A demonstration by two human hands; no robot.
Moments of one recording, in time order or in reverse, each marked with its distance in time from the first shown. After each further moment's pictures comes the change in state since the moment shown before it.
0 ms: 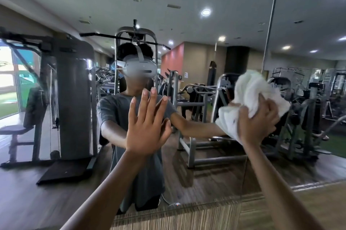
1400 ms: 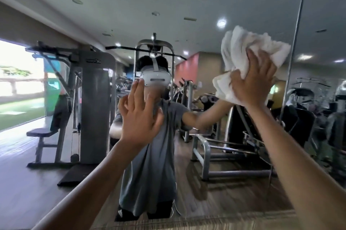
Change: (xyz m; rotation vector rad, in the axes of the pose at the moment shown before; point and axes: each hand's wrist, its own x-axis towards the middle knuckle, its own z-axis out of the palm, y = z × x) left_hand 0.036 -0.087 -0.051 -0.152 -0.140 -0.245; right_hand 0.057 -0.154 0.016 -0.062 -0.099 -0.421
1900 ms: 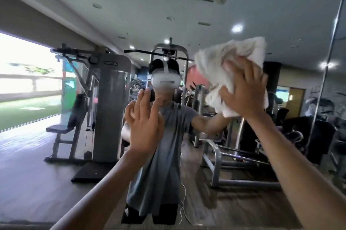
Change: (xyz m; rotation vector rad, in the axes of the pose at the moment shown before) left_hand -0.011 -0.052 -0.019 -0.014 0.115 -0.084; right_hand -0.013 -0.081 0.008 -0.009 0.013 -0.494
